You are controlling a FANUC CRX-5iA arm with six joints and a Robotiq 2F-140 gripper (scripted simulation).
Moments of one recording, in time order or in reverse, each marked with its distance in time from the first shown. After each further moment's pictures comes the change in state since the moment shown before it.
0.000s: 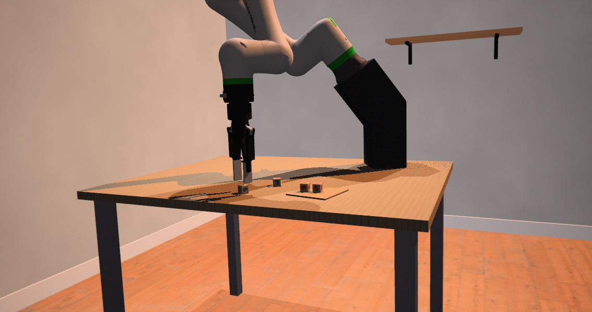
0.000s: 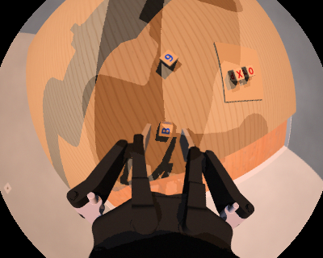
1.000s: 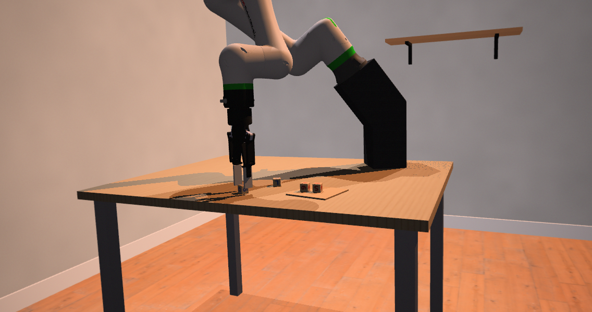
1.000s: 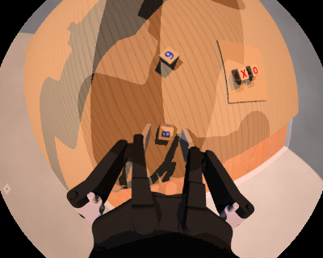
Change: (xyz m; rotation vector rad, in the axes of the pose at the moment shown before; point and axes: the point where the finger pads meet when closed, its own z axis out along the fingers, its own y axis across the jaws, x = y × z) arm 0.000 0.000 0.016 0.000 0.001 0.000
